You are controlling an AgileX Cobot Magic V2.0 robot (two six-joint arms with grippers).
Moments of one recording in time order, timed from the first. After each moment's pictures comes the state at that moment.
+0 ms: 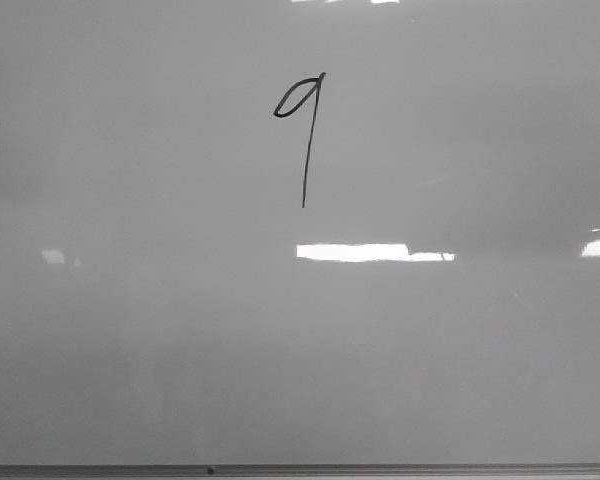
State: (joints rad) left arm -0.52 0.65 -0.84 0.06 0.85 -0.03; right arm 0.54 0.46 -0.83 -0.08 1.14 0.11
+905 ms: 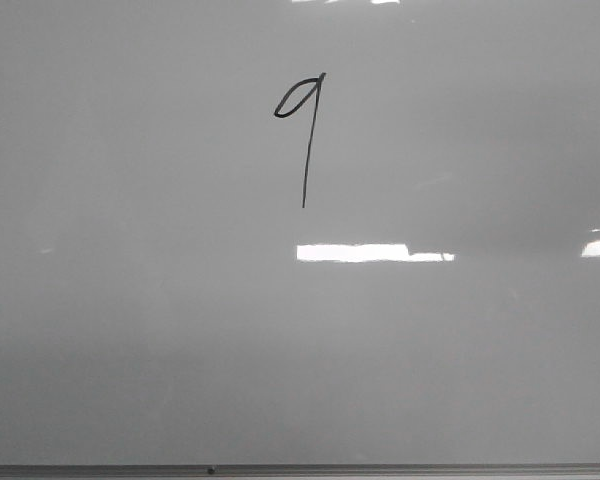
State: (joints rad) left arm -0.07 0.17 -0.23 0.10 0.35 -0.03; right arm 0.54 0.46 -0.83 -0.08 1.14 0.11
